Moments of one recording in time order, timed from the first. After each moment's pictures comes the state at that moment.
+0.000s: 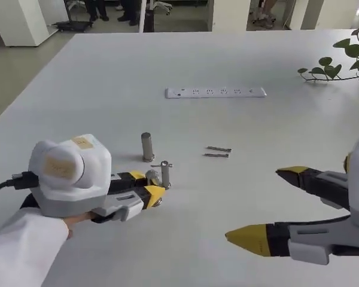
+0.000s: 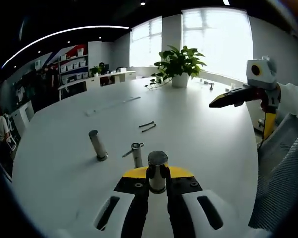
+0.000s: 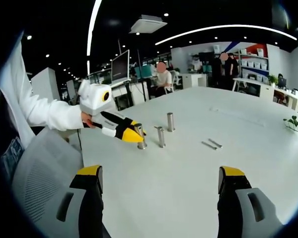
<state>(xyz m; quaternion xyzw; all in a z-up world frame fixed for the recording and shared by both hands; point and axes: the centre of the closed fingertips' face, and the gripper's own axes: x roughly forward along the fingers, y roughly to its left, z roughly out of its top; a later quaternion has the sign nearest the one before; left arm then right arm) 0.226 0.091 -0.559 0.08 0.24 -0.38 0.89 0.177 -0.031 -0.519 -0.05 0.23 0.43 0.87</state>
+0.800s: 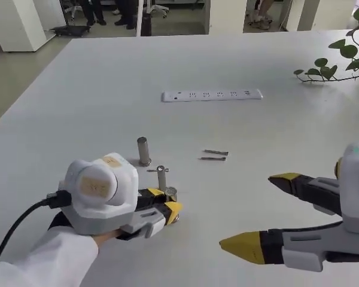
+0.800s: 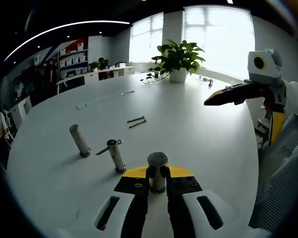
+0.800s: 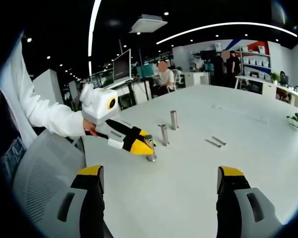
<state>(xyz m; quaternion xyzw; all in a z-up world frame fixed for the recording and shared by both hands) 0.218 0.062 -0.575 0.08 0.26 -0.39 0.88 0.173 -0.024 -0.524 -0.04 0.24 0.45 0.86</state>
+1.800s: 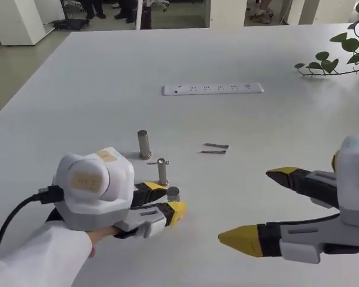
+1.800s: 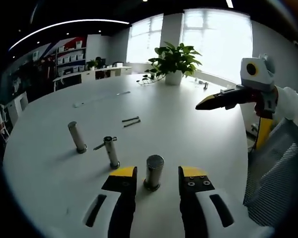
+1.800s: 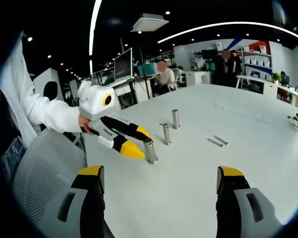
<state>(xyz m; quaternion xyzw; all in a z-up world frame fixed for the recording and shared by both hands) 0.199 0.069 -0.564 0.04 0.27 -0.41 0.87 0.170 -0.021 -0.525 -0.05 0.24 0.45 0.86</state>
